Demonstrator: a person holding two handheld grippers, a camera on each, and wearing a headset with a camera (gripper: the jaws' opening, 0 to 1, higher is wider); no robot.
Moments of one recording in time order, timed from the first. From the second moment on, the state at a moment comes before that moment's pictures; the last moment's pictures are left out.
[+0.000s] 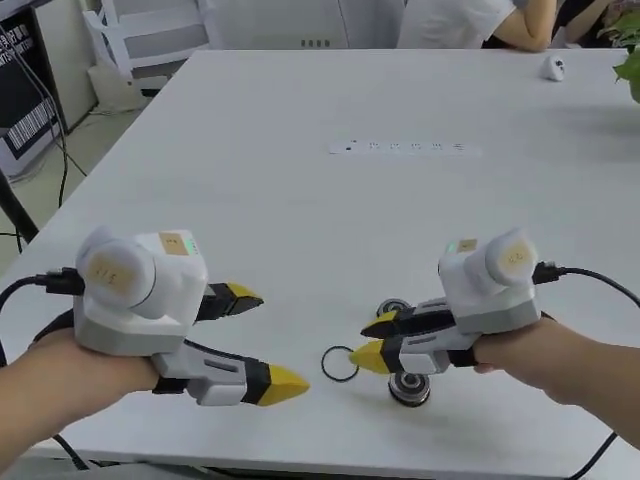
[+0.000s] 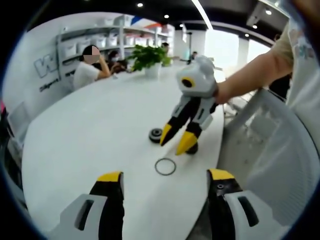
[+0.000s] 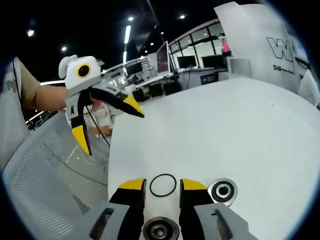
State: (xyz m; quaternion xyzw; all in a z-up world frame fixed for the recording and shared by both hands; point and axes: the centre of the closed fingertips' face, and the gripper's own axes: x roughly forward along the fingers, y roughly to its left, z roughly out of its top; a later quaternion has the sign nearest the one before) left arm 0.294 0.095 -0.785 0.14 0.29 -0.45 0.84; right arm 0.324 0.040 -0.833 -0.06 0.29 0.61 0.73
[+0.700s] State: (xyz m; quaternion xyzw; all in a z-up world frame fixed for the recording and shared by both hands) left arm 0.305 0.071 -0.781 0.15 0.28 -0.47 0.82; right arm 0.323 -0.001 -0.801 -0.04 0.26 0.60 0.76
